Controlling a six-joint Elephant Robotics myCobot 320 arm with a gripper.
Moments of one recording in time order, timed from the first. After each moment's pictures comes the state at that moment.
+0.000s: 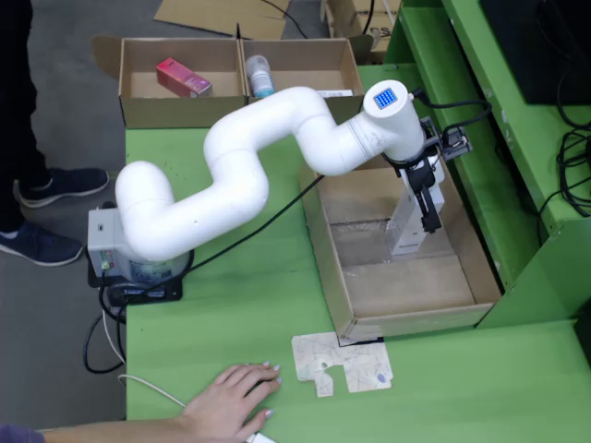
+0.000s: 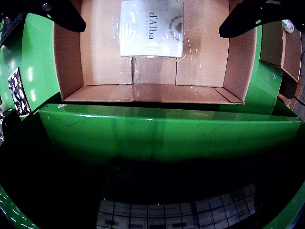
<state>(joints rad) 0.15 -1.12 -0.03 0.15 1.50 0.14</state>
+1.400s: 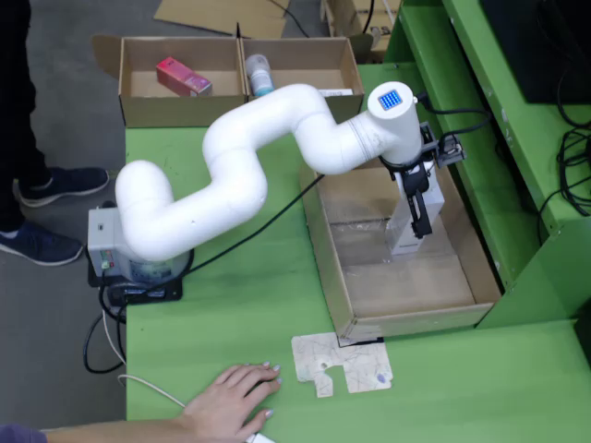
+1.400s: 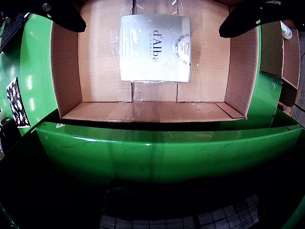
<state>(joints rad) 0.14 -1.09 -0.03 0.02 1.53 0.14</state>
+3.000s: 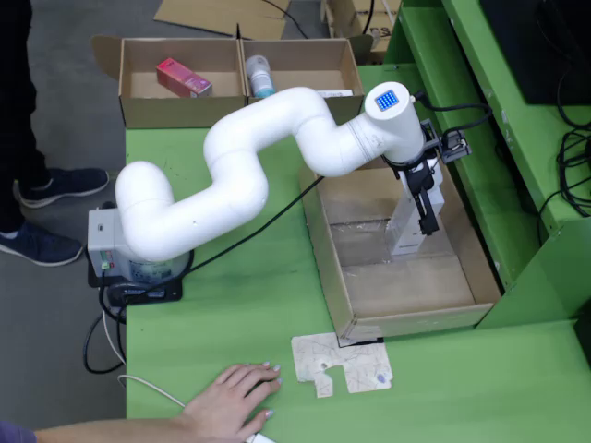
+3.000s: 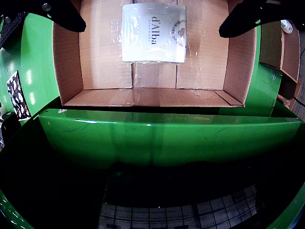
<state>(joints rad) 0.14 -1.11 -0.03 0.12 1.52 0.14</state>
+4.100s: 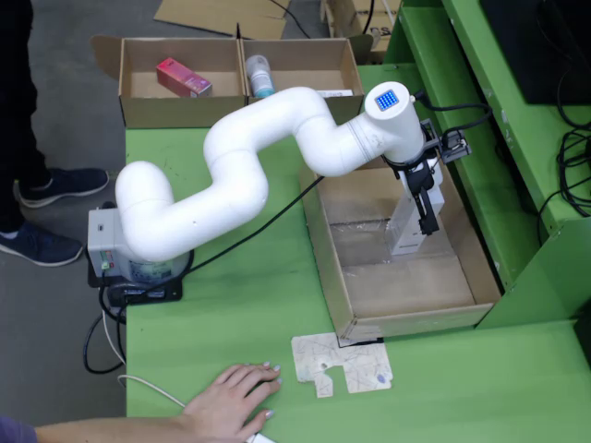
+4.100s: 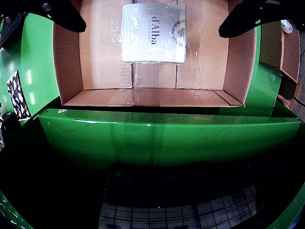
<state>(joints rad) 0.14 -1.11 -0.03 0.12 1.52 0.14</state>
